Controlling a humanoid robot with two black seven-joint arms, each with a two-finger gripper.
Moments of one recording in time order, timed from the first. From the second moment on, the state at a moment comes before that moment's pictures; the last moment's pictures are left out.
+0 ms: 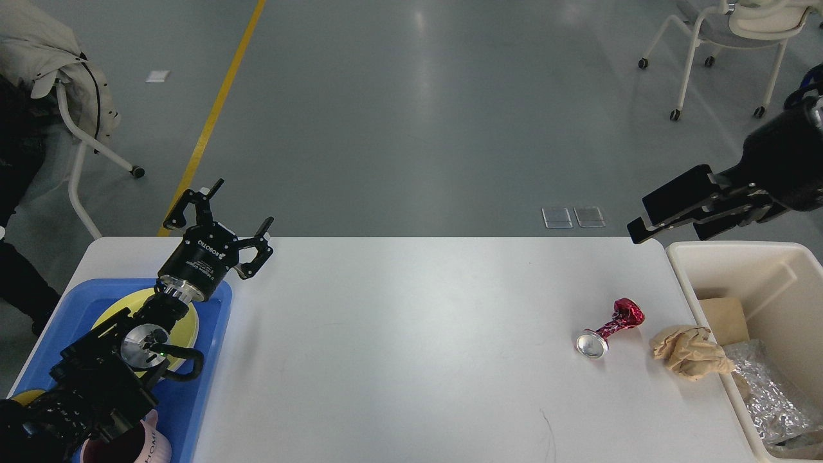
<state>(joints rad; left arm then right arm) -0.66 0.20 -0.75 -0.32 -0.06 -0.80 -0.32 2.45 -0.79 -1.15 1.59 -0.64 0.86 0.19</state>
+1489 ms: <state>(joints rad) -0.66 0.20 -0.75 -0.32 -0.06 -0.80 -0.32 1.19 -0.48 -1.14 0.85 -0.56 0.04 0.06</state>
